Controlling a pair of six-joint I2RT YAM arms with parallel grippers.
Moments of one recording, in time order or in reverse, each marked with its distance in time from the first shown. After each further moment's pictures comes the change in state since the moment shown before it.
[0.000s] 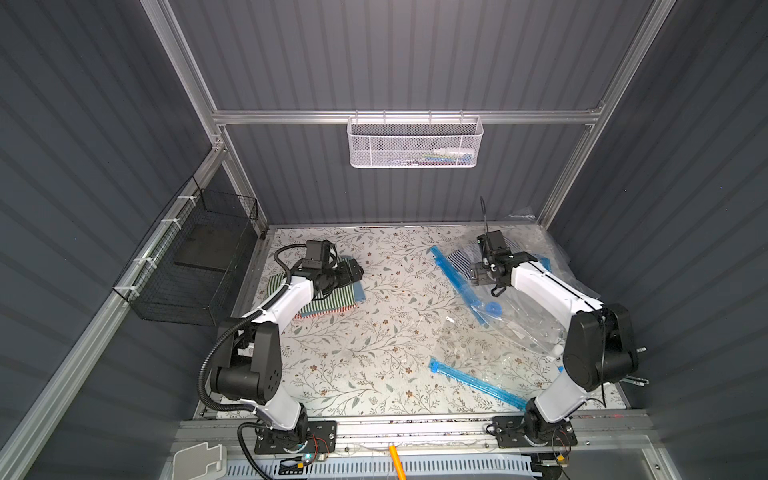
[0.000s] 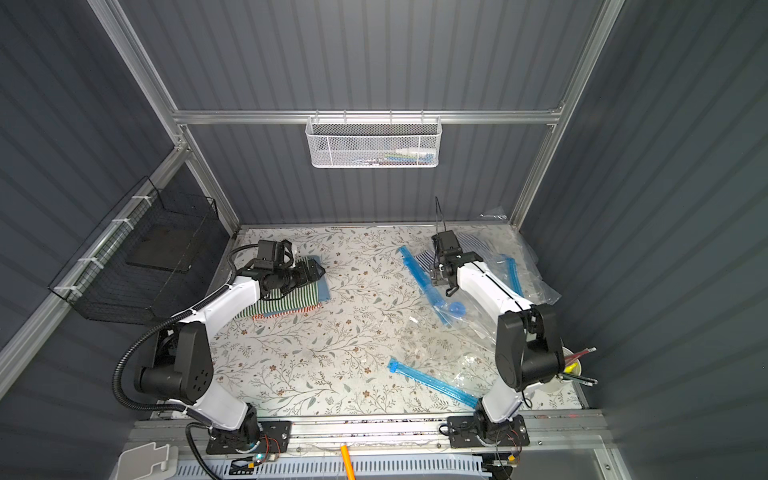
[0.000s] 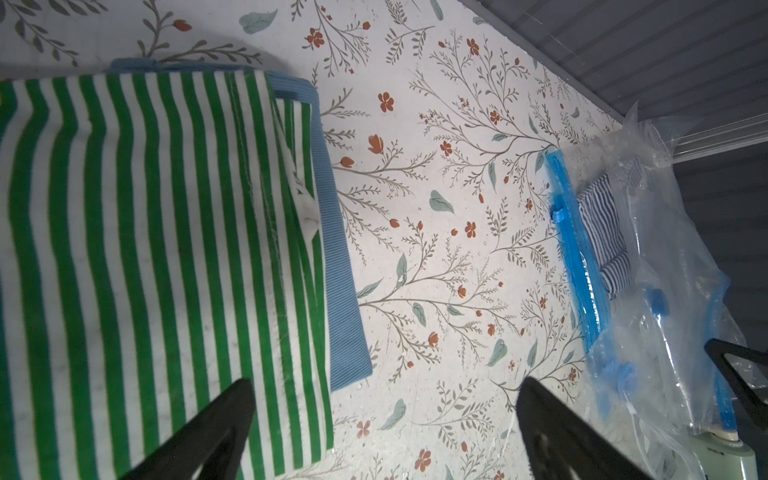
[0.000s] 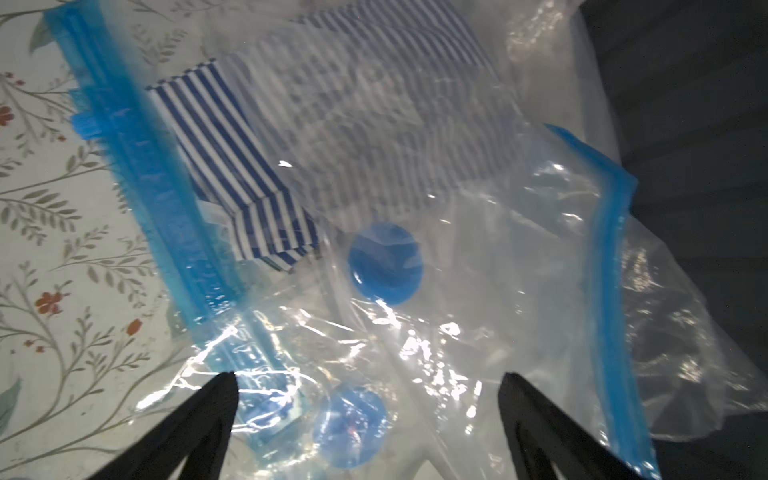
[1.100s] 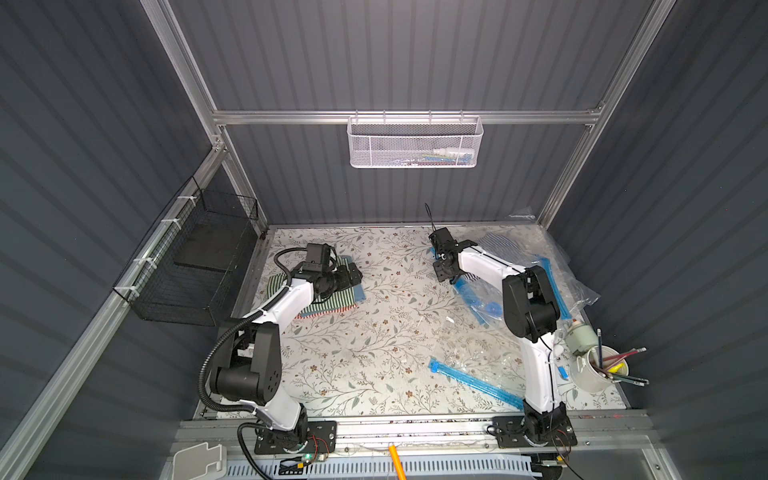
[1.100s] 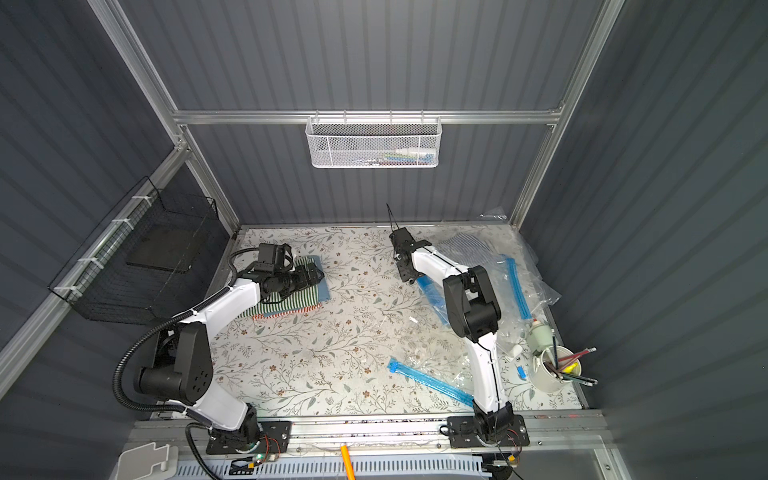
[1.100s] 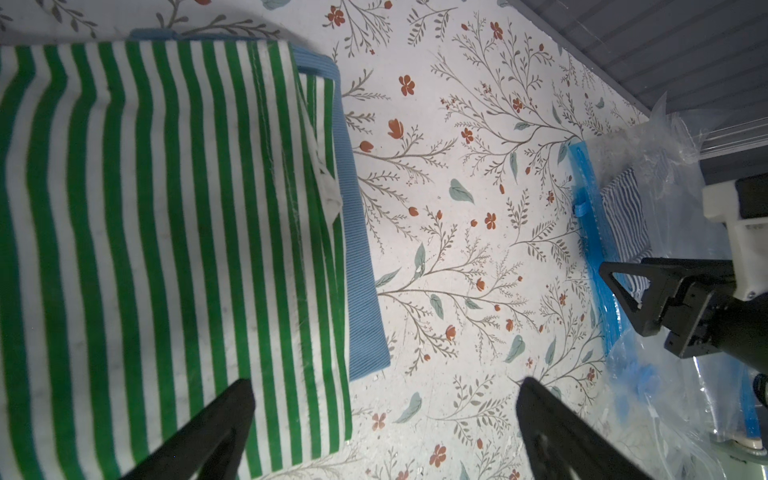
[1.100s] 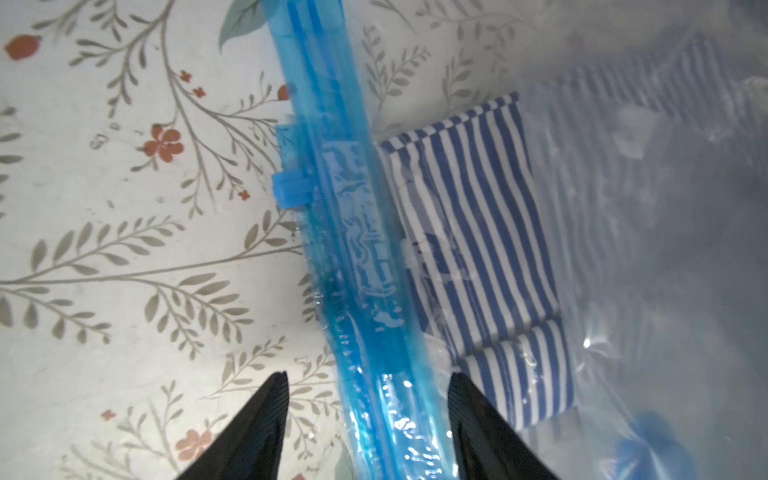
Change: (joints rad) left arm 0.000 -0.005 -0.031 -0.002 -0.021 0.001; right arm 0.133 0.499 0.437 -0.075 -0.010 -0.034
